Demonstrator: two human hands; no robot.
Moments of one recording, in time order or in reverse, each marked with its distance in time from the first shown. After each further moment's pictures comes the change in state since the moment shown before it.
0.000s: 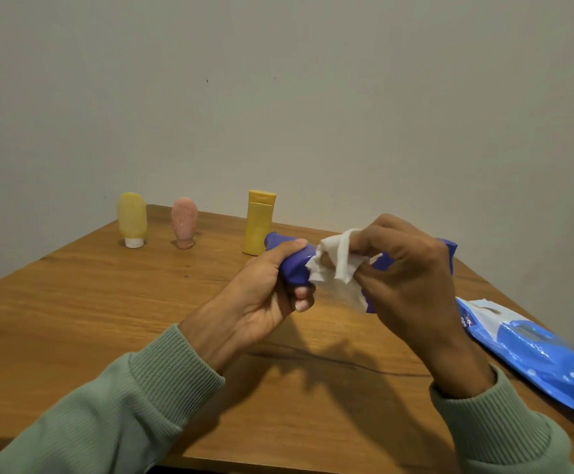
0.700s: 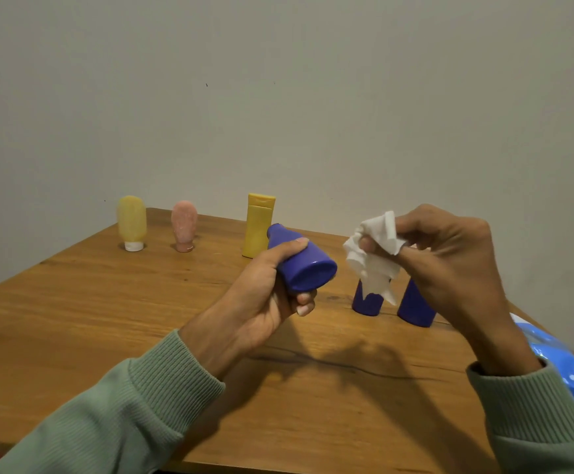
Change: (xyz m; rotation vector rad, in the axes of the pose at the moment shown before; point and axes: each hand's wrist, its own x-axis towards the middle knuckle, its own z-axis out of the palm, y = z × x) left_hand -0.003 0.000 0.001 0.028 -0.043 0.040; right_hand 0.012 0.022 -0.029 0.218 -0.010 0.225
